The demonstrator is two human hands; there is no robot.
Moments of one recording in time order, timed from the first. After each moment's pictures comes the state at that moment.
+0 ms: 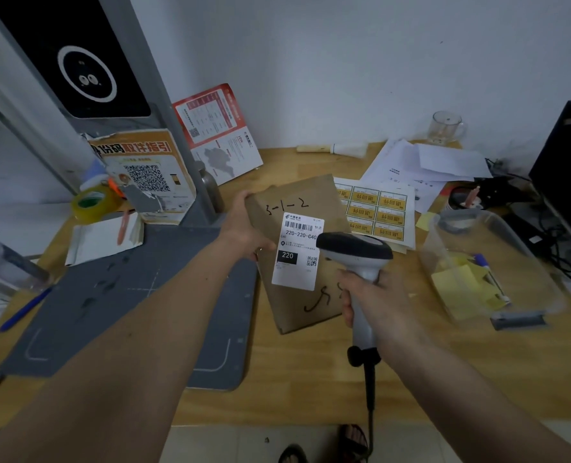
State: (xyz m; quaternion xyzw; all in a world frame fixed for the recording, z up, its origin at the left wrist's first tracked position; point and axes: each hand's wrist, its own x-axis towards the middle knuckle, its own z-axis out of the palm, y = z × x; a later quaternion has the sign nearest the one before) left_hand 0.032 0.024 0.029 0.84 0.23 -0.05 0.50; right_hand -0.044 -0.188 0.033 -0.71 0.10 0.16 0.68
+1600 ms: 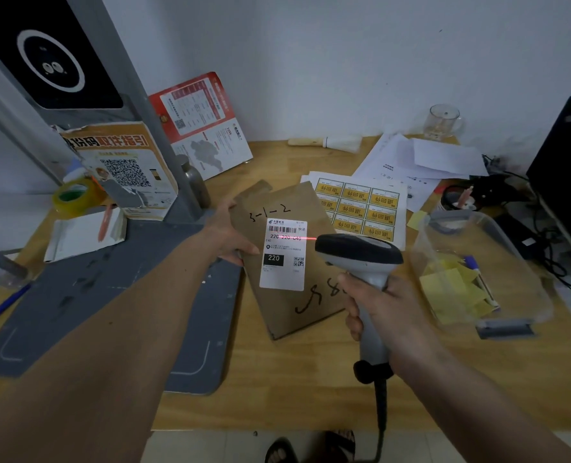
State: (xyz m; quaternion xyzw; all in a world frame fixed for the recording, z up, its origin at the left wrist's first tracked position) left_hand 0.058 0.025 0.011 0.80 0.29 -0.15 0.51; right_hand -0.031 -0.226 0.042 -0.71 0.06 0.18 0.68
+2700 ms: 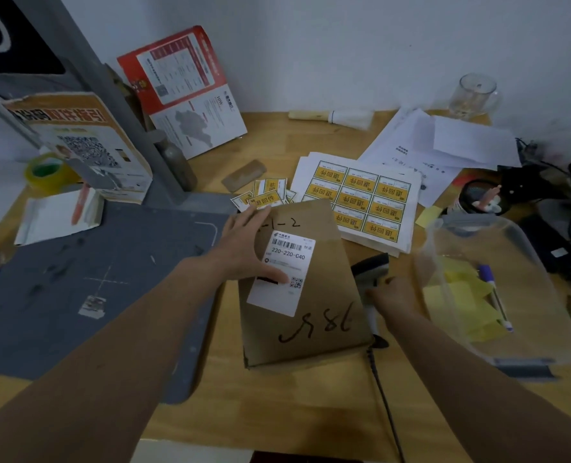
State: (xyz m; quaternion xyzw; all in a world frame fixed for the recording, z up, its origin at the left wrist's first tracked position) left_hand 0.090 -0.010 -0.051 0.94 0.10 -0.17 0.28; right_hand 0.113 -0.272 -0.119 -0.87 0.24 0.21 0.38
